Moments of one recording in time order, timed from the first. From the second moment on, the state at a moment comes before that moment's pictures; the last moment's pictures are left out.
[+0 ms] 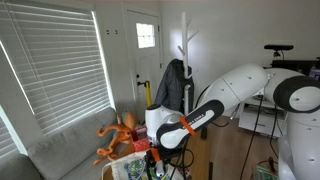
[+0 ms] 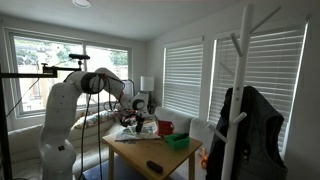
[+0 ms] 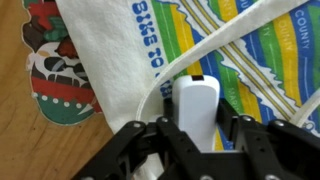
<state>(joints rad) 0.18 0.17 0.13 -2.05 0.06 2.20 1.12</state>
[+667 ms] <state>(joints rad) 0.19 0.05 0.15 -2.04 0.00 2.21 1.17</state>
